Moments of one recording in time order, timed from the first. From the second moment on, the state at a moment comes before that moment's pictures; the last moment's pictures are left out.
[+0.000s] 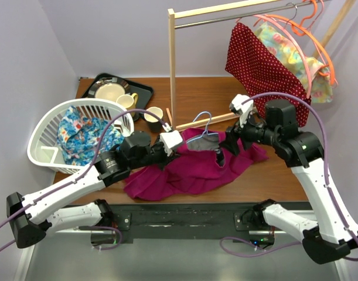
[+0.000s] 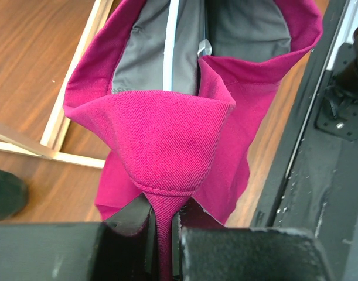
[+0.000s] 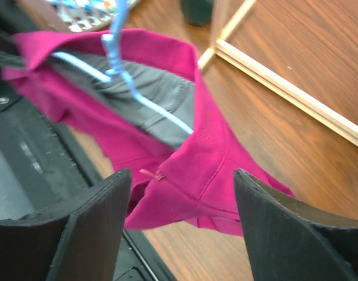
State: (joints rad) left arm -0.94 1.00 0.91 -0.29 0.12 0.10; right arm 0.39 1.00 1.37 -0.98 -0.45 -0.25
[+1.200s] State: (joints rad) left arm -0.86 0.98 0.89 -0.20 0.09 0.03; right arm 0.49 0.88 1.41 -1.25 -0.54 -0.71
